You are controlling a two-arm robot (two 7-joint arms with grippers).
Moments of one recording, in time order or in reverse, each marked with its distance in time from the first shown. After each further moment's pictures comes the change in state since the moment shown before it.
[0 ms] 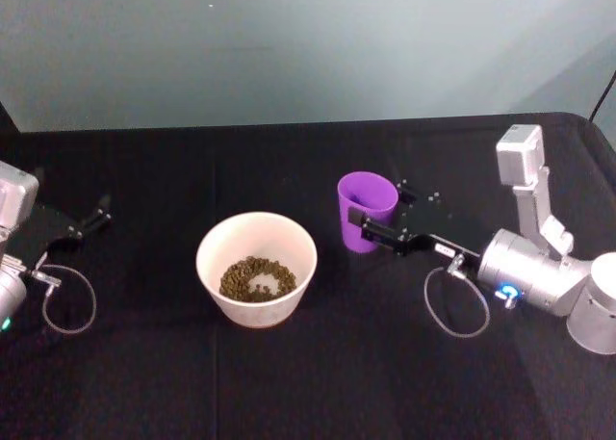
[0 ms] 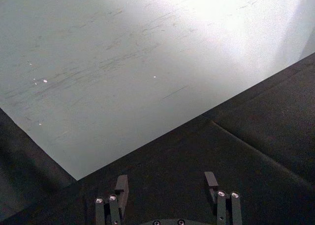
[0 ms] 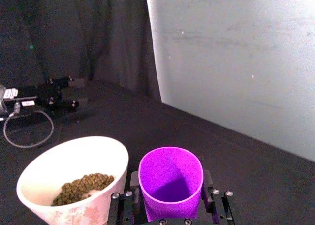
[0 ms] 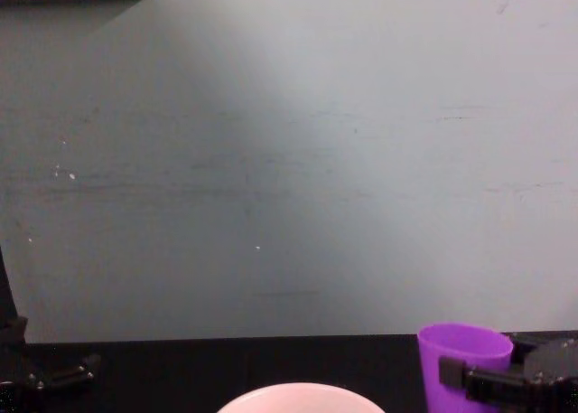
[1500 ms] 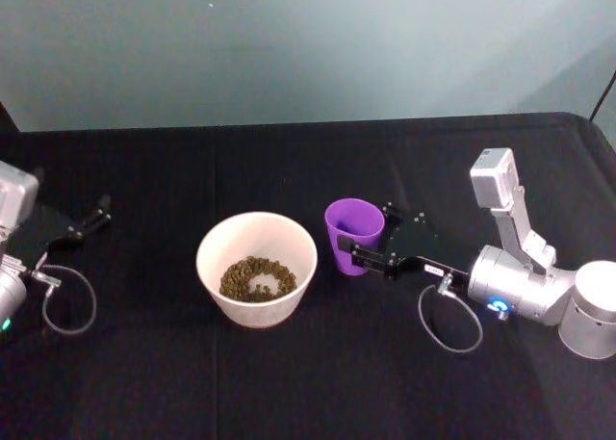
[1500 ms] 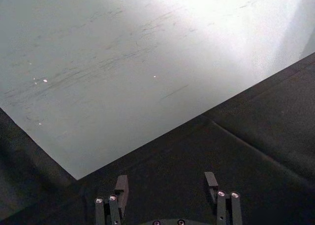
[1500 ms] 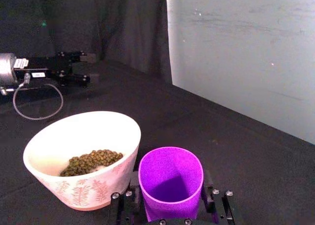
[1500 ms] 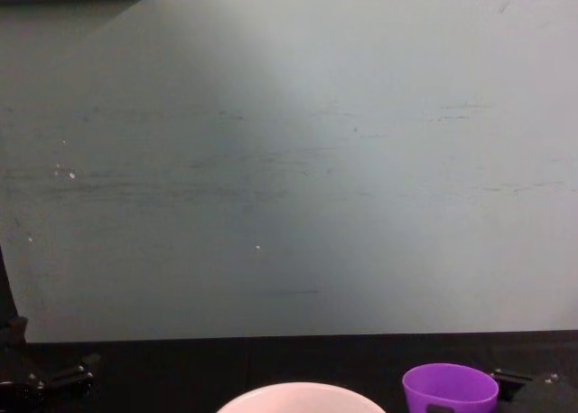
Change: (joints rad) left arm 0.000 0.000 0.000 0.000 0.000 0.000 0.000; right arm 0.035 -0.009 -0.057 0.080 -0.055 -0.043 0.042
